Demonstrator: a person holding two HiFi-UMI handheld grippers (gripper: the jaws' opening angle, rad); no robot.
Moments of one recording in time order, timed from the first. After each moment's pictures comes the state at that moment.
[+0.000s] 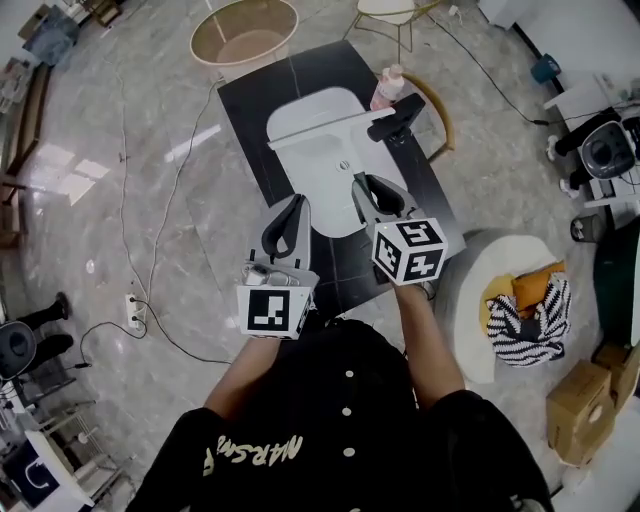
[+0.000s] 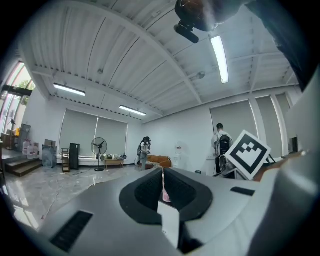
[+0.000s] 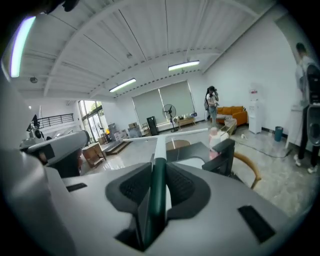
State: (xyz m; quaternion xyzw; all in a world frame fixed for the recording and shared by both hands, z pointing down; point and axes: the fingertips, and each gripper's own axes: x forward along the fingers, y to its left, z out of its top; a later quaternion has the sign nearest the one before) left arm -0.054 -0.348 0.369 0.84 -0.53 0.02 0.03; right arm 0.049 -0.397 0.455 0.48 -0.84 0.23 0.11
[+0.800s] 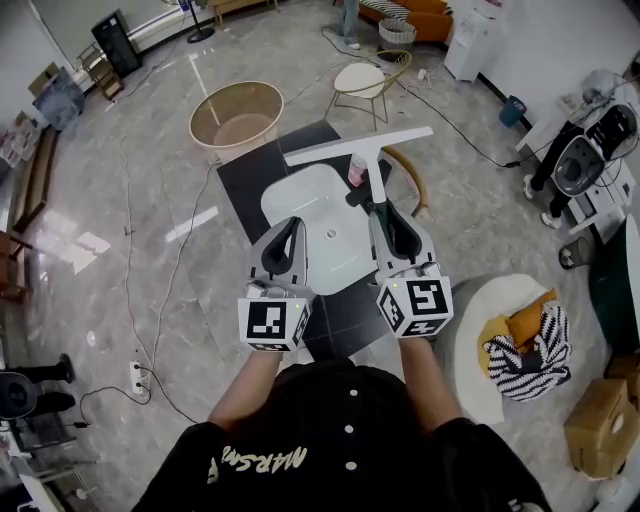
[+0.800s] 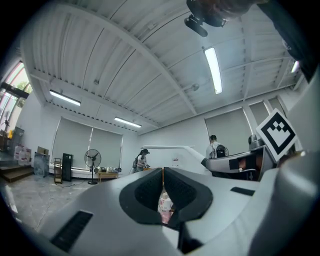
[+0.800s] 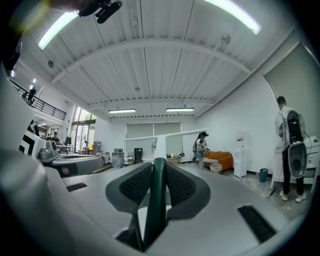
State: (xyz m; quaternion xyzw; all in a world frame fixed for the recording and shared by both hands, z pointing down) left arm -0.031 -0.374 0.292 0.86 -0.52 -0.03 -0.03; right arm 0.110 -0.379 0.297 0.59 -0.81 0.02 -0.01
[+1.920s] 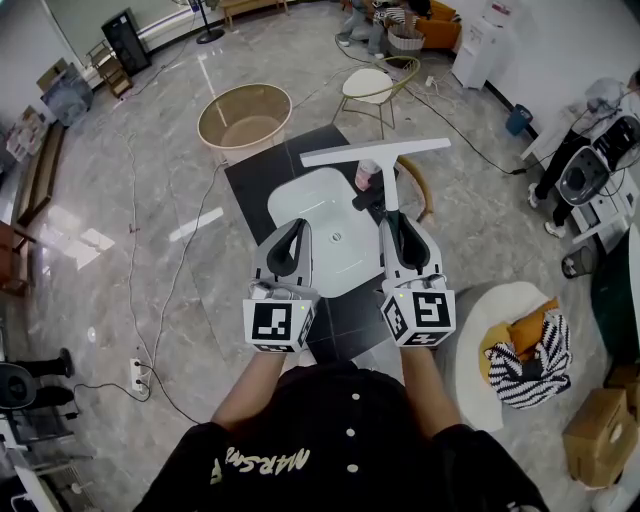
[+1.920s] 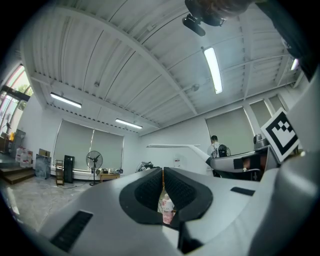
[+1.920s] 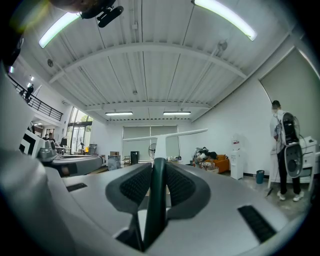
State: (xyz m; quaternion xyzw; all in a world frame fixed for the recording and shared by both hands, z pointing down) left arm -0.035 -0.370 0.287 0.85 -0.52 -0.04 -0.04; right arm 0.116 -0.368 0.291 0.60 -0.80 0.00 -0.03
